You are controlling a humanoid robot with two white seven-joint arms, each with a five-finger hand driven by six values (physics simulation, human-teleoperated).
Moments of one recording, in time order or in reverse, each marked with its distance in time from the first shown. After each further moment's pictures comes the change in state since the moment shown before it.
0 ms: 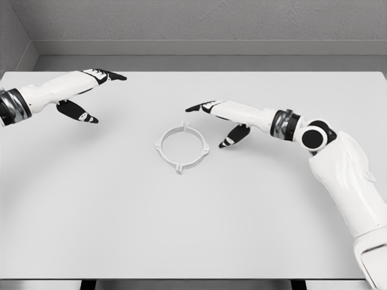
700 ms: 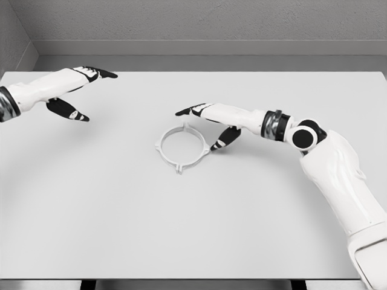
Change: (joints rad) left arm -0.002 0.044 0.000 -0.011 0.013 0.000 0.001; right arm -0.015 0.026 0.036 0.003 -0.001 0.000 0.000
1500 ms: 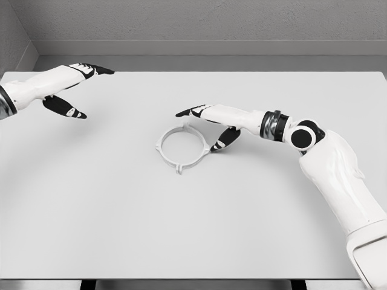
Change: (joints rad) left arm 0.002 0.002 0.020 0.004 0.004 0.000 0.001; right arm -0.009 0.006 0.007 0.029 0.000 0.000 0.000
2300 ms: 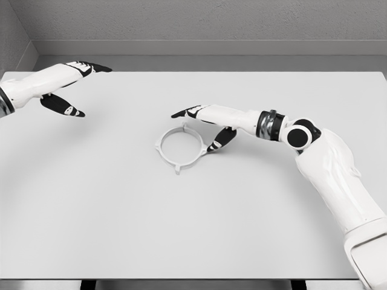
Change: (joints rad) left arm 0.000 0.000 0.014 0.005 0.000 0.000 0.000; right arm -0.009 0.010 0.020 -0.004 0.000 0.000 0.000
